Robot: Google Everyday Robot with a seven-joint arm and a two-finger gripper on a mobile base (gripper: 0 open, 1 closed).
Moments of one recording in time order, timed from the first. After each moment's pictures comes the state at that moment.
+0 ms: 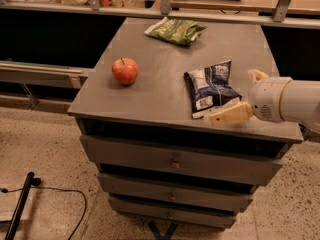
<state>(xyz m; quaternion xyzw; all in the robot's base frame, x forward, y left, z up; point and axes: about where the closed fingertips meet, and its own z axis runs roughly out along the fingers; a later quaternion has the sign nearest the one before) 0.543 -0.179 0.861 -0.35 0.78 0.14 0.50</state>
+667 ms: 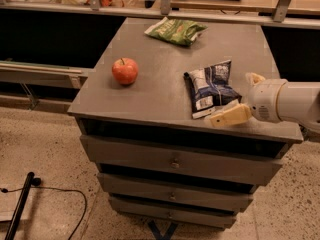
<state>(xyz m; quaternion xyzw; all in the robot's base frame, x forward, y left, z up) 0.553 -0.183 0.842 -0.36 0.78 0.14 0.49</state>
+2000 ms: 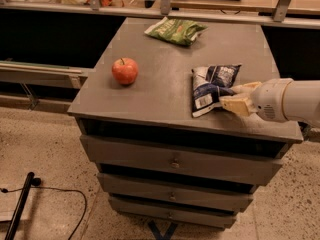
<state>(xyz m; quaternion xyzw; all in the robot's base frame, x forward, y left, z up) 0.550 -0.198 0.842 -0.35 0.79 0.14 0.47</state>
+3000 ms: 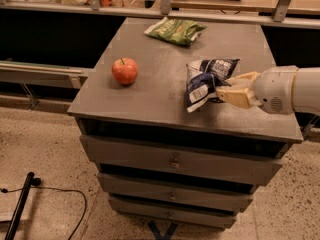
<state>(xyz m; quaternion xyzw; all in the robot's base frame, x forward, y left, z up) 0.525 -0.164 0.890 -0.41 0.74 0.19 0.49</state>
